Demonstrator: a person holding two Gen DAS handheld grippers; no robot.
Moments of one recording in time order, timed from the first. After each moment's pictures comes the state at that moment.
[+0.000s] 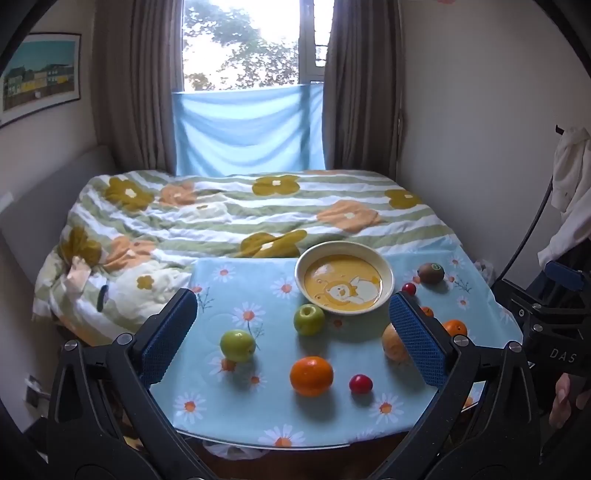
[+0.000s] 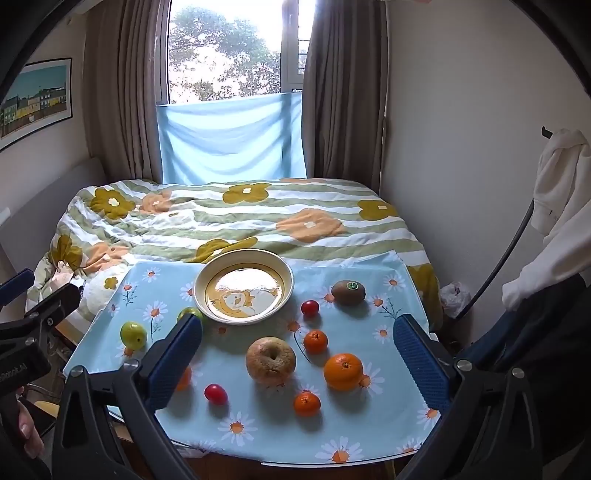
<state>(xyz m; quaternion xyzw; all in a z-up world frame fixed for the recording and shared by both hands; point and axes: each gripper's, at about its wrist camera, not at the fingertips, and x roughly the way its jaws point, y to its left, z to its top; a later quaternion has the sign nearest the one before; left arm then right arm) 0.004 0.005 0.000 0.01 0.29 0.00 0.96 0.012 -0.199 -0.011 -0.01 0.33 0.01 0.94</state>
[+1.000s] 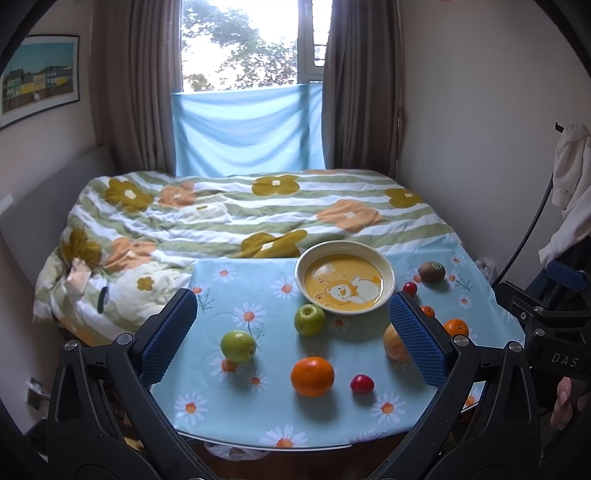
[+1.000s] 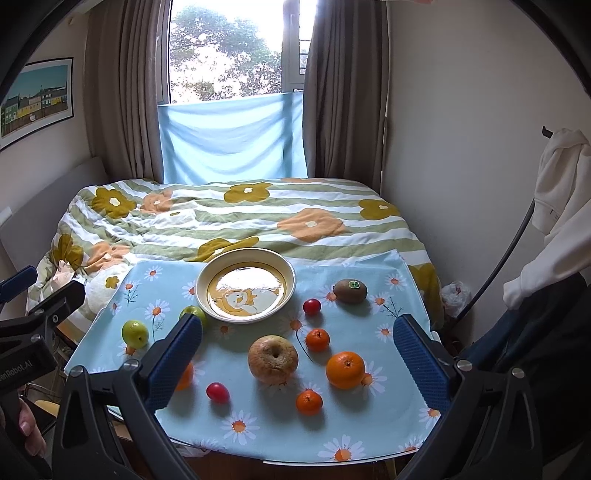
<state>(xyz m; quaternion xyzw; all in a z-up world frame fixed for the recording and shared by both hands) 0.003 0.008 0.001 0.01 0.29 0.00 0.96 0.011 -0.194 -0.012 -0.01 0.33 0.02 0.94</state>
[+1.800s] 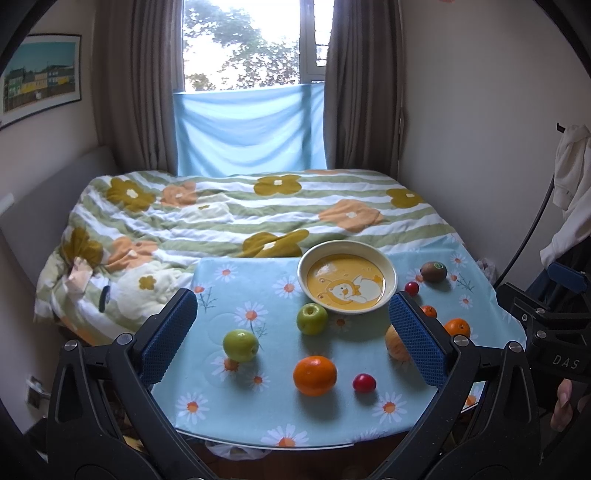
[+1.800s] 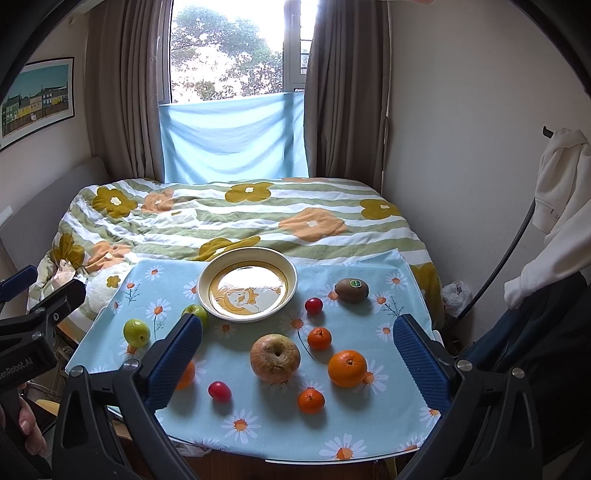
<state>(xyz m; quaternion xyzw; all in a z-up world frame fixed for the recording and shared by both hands) 0.002 0.008 0.000 0.01 0.29 0.00 0.96 0.010 -0.194 -0.012 -0.01 0.33 0.02 0.94</state>
